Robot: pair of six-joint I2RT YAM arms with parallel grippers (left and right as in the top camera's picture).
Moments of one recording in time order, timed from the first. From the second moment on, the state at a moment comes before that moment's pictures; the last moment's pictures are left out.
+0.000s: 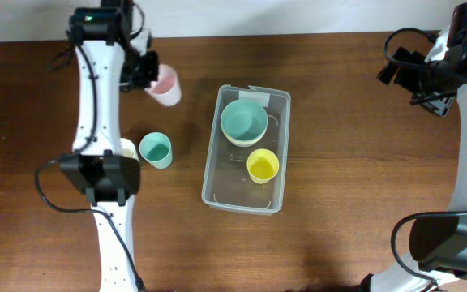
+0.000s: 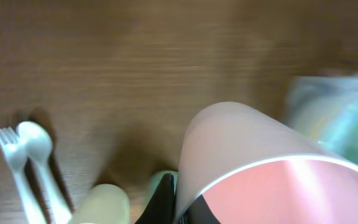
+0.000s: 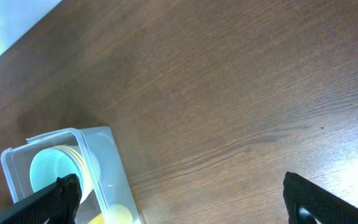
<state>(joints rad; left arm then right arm) -0.06 2.49 2.82 -1.68 0.11 -0.05 -0.24 1.82 2.01 -1.32 -0.18 0.33</state>
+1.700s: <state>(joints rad) -0.32 1.84 2.43 -1.68 -0.22 -0.02 -0.24 1.82 2.01 -1.32 -0.18 0.33</state>
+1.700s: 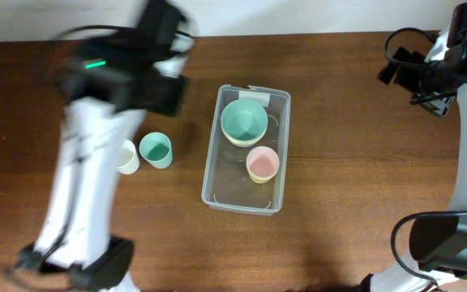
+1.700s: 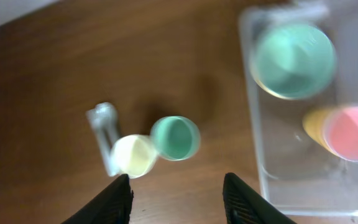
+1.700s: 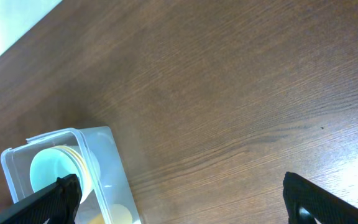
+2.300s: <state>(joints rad) 0.18 1.94 1.76 -1.30 0.00 -0.08 -0.24 1.82 2.01 -1.33 -0.18 0.33</state>
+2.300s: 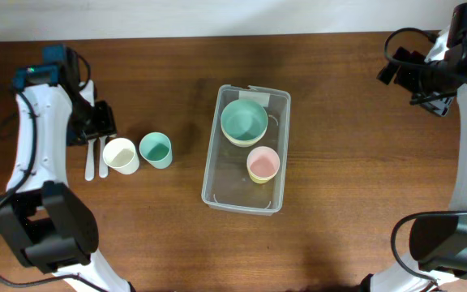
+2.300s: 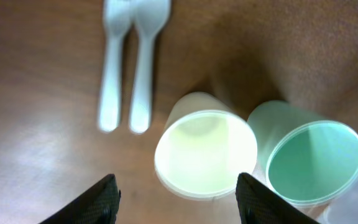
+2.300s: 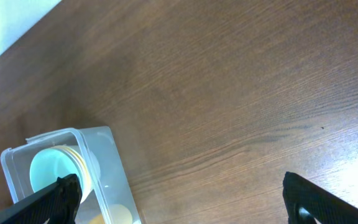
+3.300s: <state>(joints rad) 0.18 2.06 1.62 -1.15 0.05 -0.04 -0.24 1.82 2.01 -1.32 -0.18 0.33</state>
